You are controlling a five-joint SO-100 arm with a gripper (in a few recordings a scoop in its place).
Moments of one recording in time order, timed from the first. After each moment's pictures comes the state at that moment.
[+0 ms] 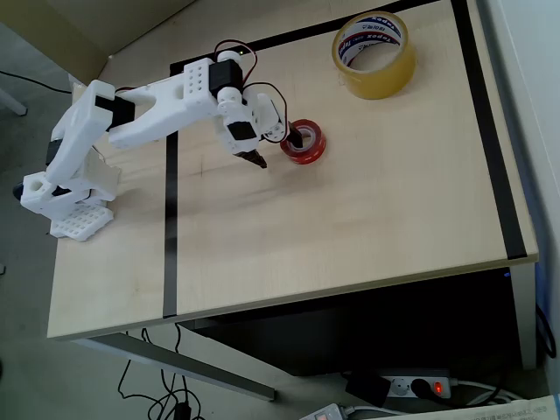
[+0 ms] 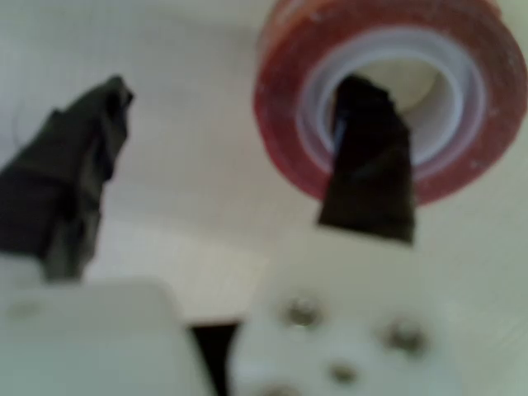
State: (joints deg) arm -0.5 34.8 30.5 102.1 -18.8
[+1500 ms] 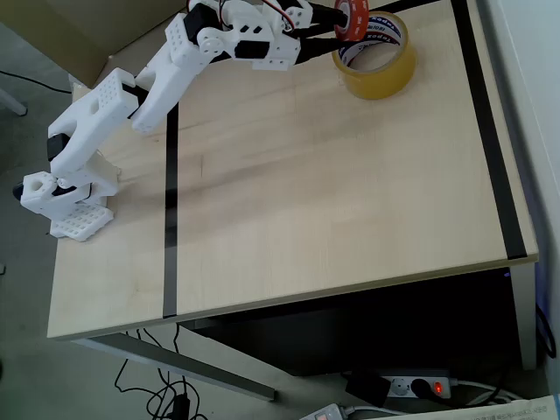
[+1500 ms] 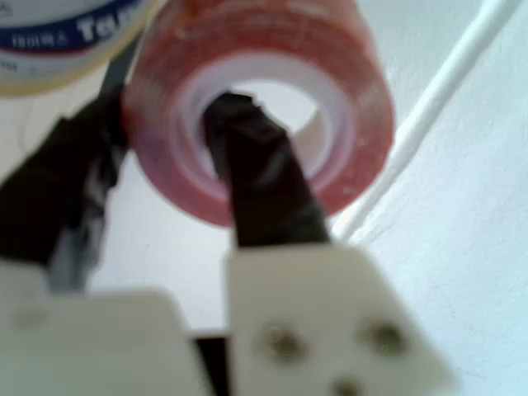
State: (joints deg) arm -12.9 22.3 -5.2 64.0 -18.8
